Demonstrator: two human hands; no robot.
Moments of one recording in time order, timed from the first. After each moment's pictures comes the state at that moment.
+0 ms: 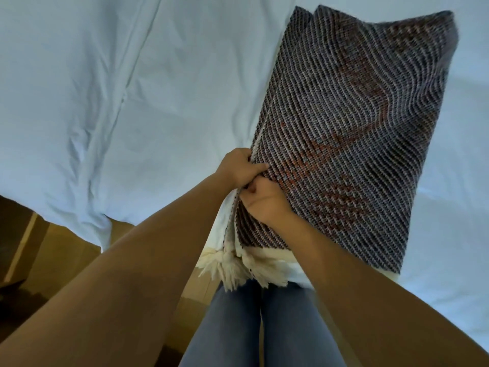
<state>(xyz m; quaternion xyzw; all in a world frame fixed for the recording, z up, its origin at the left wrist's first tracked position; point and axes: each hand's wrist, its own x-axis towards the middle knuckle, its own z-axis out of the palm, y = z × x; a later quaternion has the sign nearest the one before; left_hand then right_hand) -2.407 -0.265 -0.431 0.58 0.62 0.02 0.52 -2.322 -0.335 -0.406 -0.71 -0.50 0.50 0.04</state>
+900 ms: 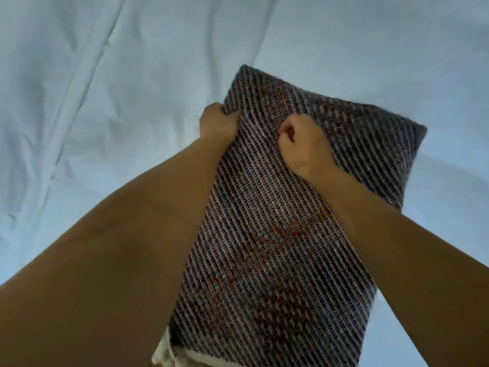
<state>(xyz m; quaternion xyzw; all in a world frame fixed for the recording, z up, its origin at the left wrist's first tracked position) -2.287 -0.036 -0.435 0.45 0.75 0.17 0.45 -2.130 -0.093 -0.417 -0.67 -0.64 0.33 0.16</state>
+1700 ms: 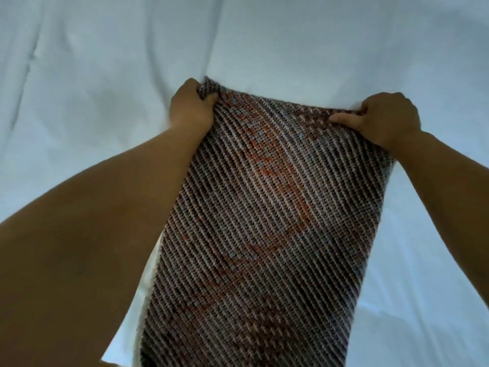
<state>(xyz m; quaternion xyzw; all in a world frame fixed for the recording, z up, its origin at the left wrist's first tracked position) -2.252 0.015 -0.464 0.57 0.75 0.14 0.30 -1.946 -0.046 -0.437 -0.77 -0.61 0.17 -0.06</state>
